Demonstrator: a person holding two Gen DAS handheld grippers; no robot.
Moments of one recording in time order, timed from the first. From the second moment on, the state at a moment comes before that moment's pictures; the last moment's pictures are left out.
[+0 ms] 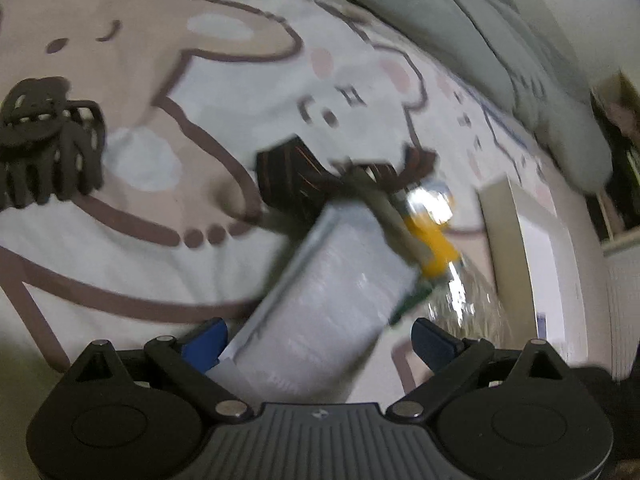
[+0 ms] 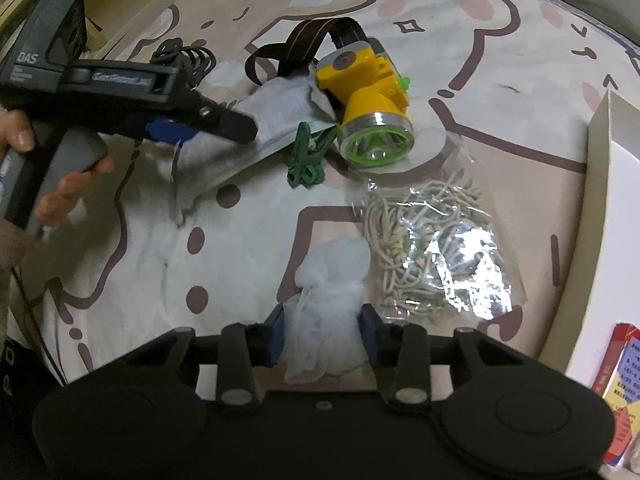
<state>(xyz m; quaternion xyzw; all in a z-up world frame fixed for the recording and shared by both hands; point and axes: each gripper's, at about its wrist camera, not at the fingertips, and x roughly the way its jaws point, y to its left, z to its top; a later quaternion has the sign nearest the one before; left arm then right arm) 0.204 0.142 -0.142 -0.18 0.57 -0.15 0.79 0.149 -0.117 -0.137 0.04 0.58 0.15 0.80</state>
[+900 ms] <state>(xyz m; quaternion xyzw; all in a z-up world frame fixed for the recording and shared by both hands) 0.165 0.071 -0.133 0.00 0.63 -0.06 0.77 0.117 -0.136 -0.121 0.05 0.57 0.15 0.80</state>
